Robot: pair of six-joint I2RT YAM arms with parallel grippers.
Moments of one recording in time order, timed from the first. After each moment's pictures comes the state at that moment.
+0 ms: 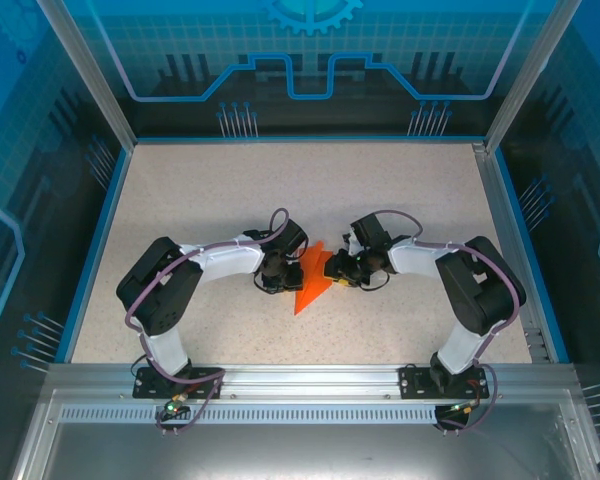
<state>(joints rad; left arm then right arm) -0.68 1.79 1.04 -0.58 0.18 -0.77 0.49 1.72 0.82 -0.22 -0.50 0.76</state>
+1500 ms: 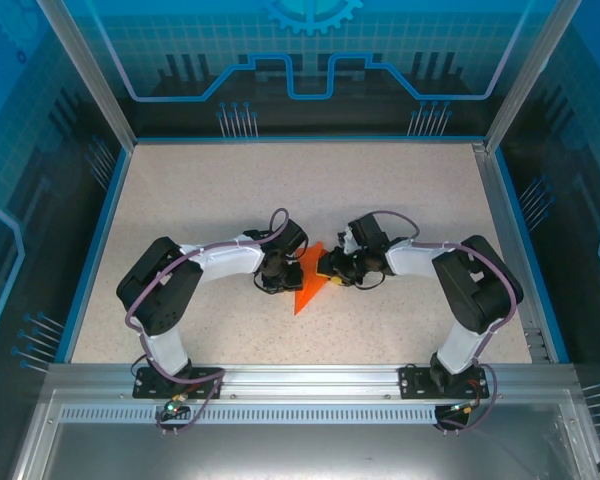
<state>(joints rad) -0.68 1.79 1.04 -0.58 0.18 -0.77 0.51 1.73 0.81 -0.09 -0.59 0.84</state>
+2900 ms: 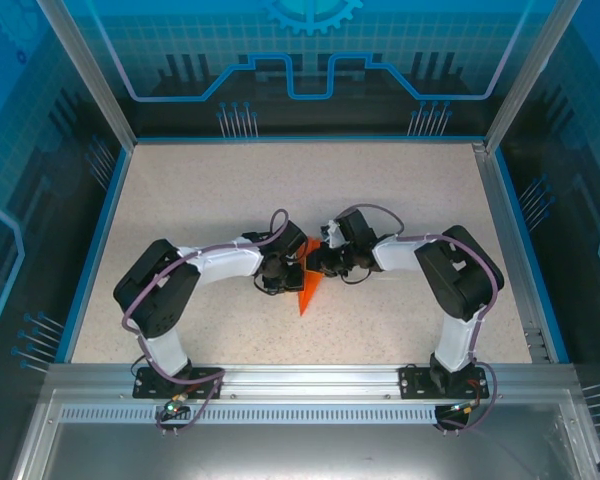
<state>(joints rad) -0.69 1.76 1.01 -0.54 0.18 -0.77 0.55 1.85 0.90 0.03 -0.64 0.77</state>
